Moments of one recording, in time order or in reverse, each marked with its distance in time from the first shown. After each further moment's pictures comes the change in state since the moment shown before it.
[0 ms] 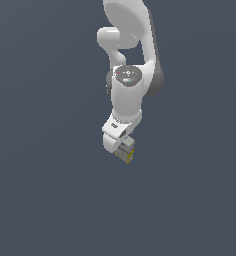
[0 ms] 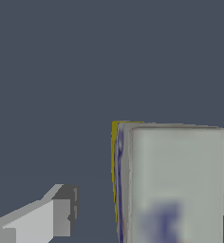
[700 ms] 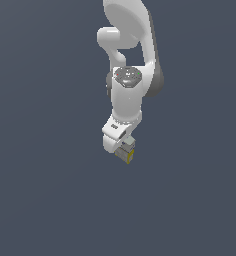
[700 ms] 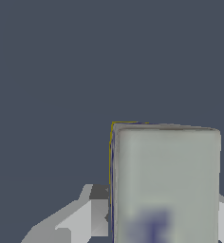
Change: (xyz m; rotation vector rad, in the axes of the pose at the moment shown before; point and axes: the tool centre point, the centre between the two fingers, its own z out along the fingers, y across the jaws) arm 0.001 0.001 0.003 -0.001 0.001 0.000
